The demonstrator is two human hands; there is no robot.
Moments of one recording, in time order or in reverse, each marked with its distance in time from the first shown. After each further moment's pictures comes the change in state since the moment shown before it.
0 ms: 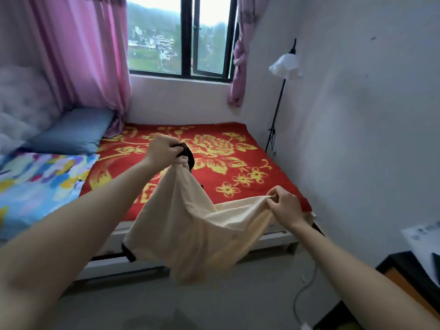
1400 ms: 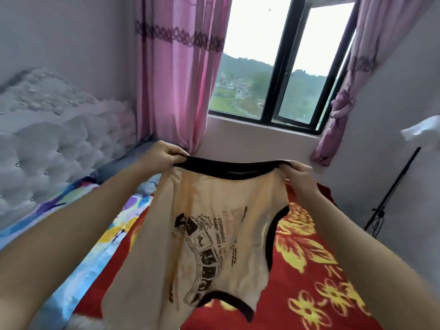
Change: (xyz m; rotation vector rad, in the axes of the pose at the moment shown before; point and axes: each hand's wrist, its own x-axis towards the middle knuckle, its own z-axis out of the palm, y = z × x) left_hand 0.316 -0.283 -0.103 -0.184 0.142 -0.193; right_hand 0.496 -0.224 0.214 0.890 -0.144 -0.136
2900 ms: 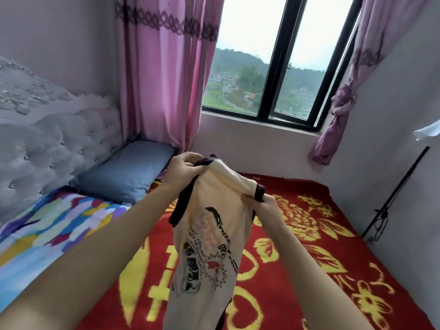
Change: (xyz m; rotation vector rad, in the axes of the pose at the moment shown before) left_hand 0.109 -0.069 0.048 -0.268 0.123 -0.120; right_hand 0.041 0.077 0.121 0.037 -0.097 0.135
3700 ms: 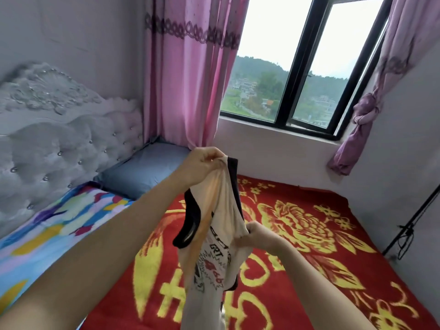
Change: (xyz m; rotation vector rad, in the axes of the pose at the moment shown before) left_hand -0.015 0.030 -0.028 0.057 -0.215 0.308; right_hand -0.010 0.024 0.022 -0.650 -0.651 0.193
